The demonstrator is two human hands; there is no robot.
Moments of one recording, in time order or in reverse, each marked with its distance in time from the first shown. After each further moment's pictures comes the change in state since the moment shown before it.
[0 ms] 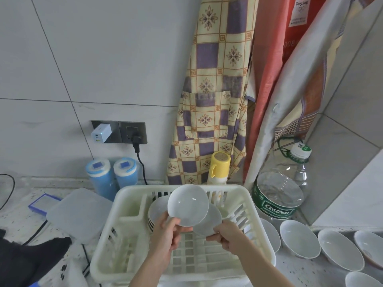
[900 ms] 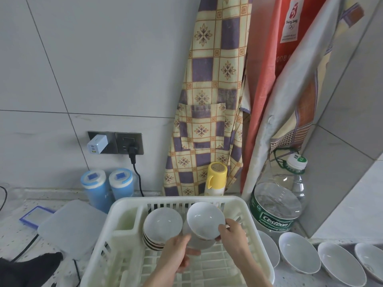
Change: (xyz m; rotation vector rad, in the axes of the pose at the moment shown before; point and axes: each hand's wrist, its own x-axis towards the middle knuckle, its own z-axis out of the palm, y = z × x) left_hand 0.004 -0.007 0.025 0.304 -0.112 -0.179; right_hand -0.030 -0.008 -0.014 -0.195 0.296 -0.477
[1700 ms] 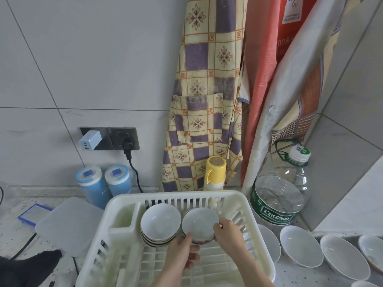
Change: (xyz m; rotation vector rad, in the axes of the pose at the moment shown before) left_hand 0.019 -0.019 0.023 -0.158 0.136 -0.043; right_hand 0.021 0.014 0.012 -0.308 -0.136 0.009
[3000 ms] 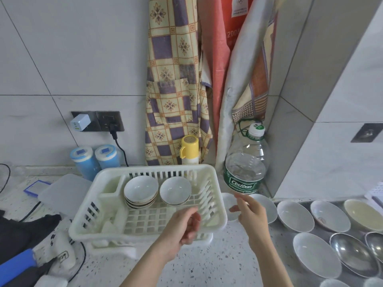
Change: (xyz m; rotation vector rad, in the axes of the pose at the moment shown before) left_hand -0.121 0.010 0.055 0.027 -0.385 0.060; right_hand -0.109 0.075 -0.109 0.751 0.285 -0.066
